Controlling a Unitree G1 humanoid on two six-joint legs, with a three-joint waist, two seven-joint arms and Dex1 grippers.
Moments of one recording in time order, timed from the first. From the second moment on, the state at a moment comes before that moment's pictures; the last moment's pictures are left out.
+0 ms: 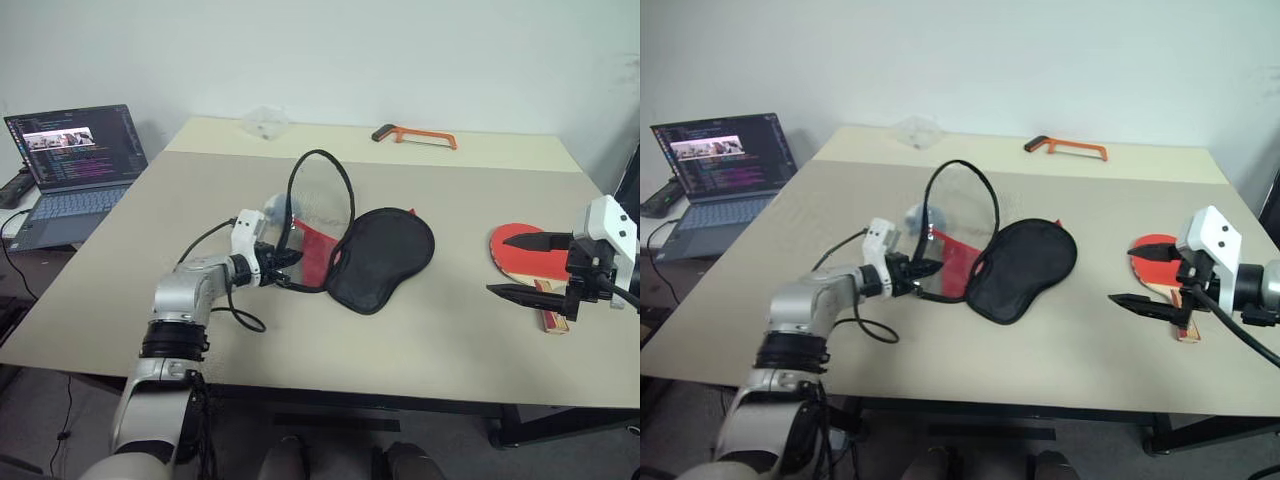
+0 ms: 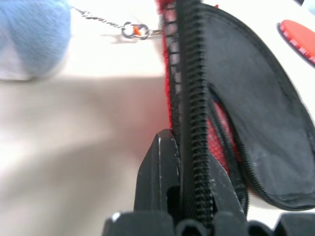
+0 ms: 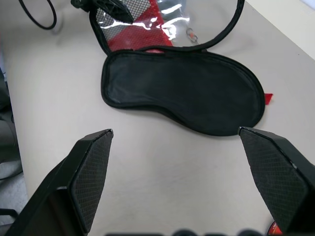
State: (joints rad) left arm -0.67 0.37 0.09 0.31 -0.31 0.76 -0.72; right arm -0.23 -1.08 -0.33 -0.36 0.57 0.67 1.09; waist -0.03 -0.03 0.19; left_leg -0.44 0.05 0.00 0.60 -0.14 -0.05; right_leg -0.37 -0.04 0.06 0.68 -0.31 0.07
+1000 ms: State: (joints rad) left arm -0.76 -0.12 0.06 0.41 -0.28 0.60 -0.17; right arm -0.27 -1.11 -0.28 -0.33 0.56 0.65 1.11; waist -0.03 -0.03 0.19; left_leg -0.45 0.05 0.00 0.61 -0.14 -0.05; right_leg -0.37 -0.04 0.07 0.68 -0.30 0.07
